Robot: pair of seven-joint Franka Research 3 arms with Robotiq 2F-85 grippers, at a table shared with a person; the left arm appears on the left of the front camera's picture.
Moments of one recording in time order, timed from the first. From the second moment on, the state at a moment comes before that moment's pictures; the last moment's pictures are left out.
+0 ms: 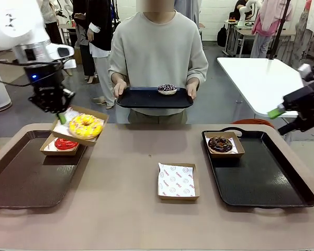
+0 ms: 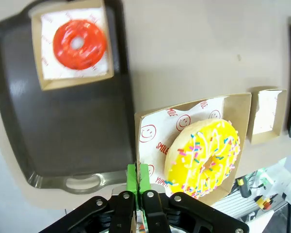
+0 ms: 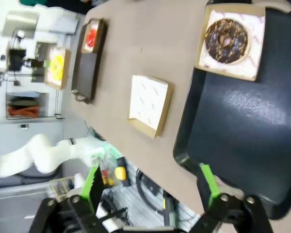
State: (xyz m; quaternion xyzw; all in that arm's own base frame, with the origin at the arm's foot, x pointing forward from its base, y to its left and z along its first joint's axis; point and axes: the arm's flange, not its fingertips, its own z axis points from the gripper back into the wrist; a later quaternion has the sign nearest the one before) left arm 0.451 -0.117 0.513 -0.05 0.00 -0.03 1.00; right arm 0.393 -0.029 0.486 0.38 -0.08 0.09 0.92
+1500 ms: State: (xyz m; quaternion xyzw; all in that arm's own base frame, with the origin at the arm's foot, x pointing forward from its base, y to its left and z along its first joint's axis) left arm 0.440 -0.023 0.440 -0.05 0.03 -0.02 1.00; right arm 0.406 0.165 0.409 0.20 -0.07 0.06 0.97
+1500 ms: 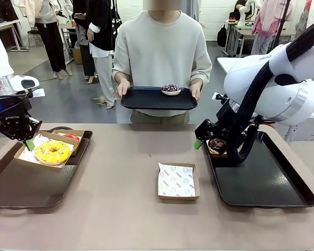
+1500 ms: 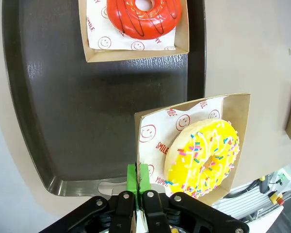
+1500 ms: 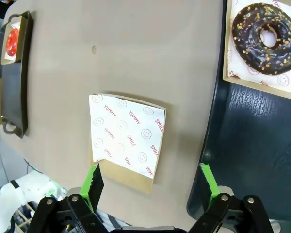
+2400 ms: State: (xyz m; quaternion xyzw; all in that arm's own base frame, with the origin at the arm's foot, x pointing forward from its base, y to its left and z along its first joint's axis) left arm 0.437 0.003 0.433 -0.06 0.03 0.00 1.00; right arm 0.394 0.206 0.399 0.14 -0.05 0.07 0.99
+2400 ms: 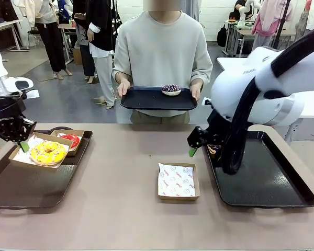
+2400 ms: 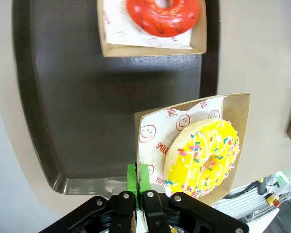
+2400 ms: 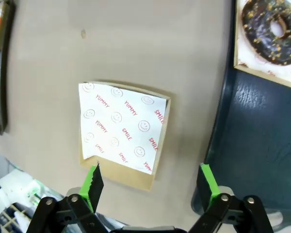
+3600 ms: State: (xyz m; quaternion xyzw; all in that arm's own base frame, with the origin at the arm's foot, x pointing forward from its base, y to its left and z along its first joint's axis) left arm 0.422 0.088 0.377 -0.08 0.04 0.01 1.00; right arm 0.386 0.256 0.327 0.04 -0.03 -0.03 1.00
